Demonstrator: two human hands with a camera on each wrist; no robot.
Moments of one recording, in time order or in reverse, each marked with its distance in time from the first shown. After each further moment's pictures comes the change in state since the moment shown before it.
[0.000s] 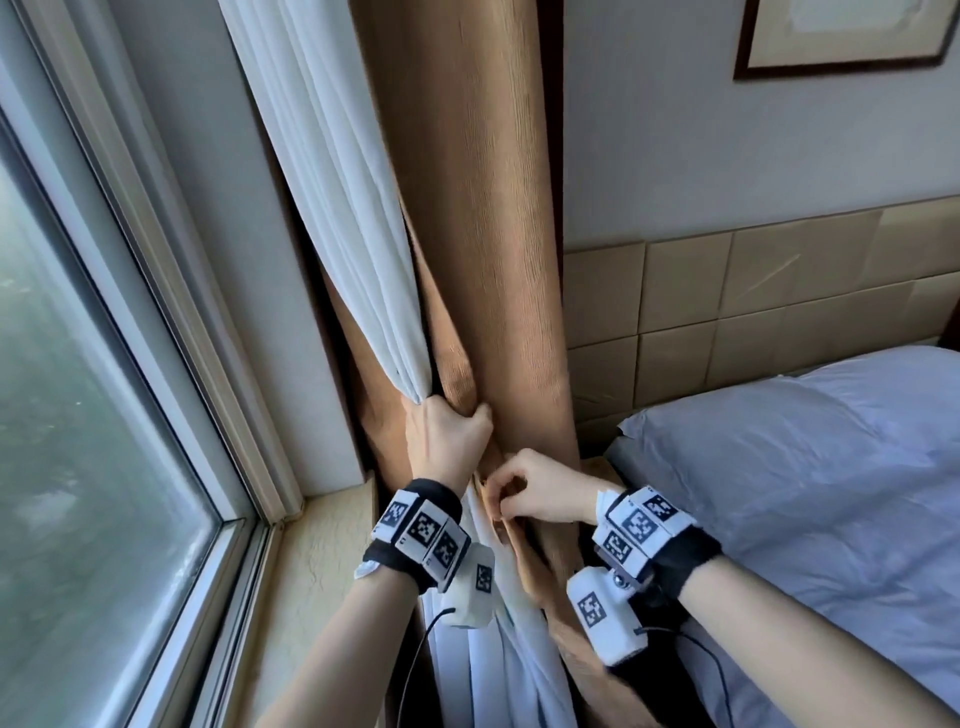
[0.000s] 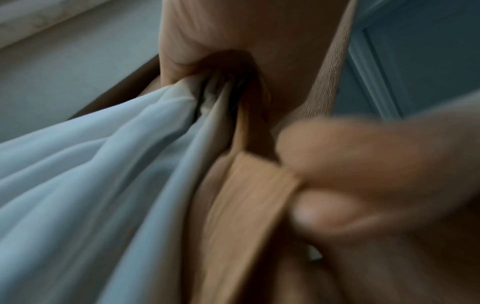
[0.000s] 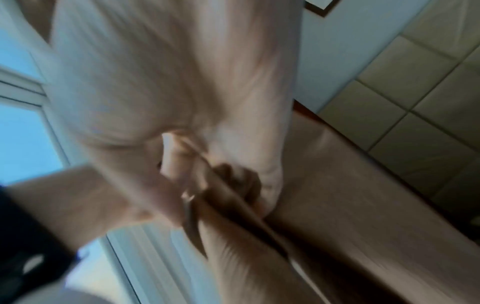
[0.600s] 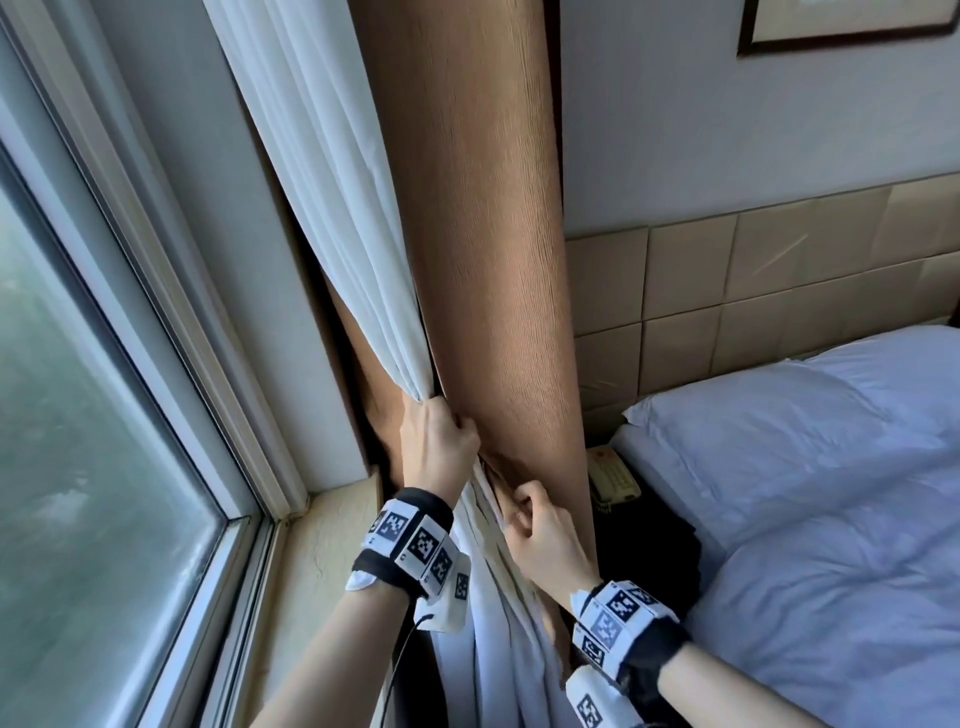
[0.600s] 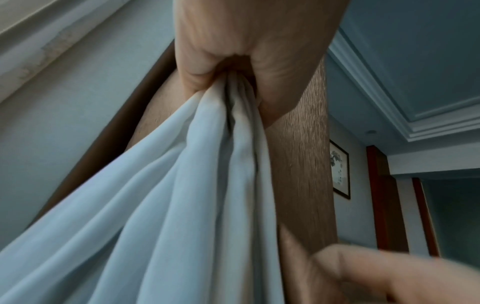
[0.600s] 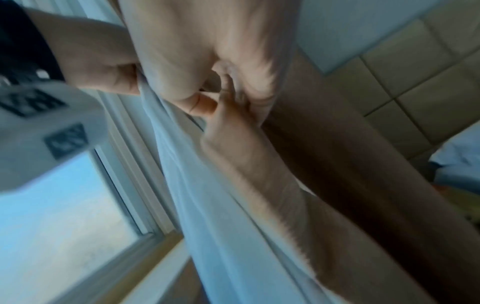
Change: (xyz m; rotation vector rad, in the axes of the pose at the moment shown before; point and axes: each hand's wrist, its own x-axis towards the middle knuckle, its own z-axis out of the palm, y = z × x) left_hand 0.003 -0.025 -0.003 0.230 -0.024 0.224; right_hand -0.007 0.051 0.085 0.039 0.627 0.236
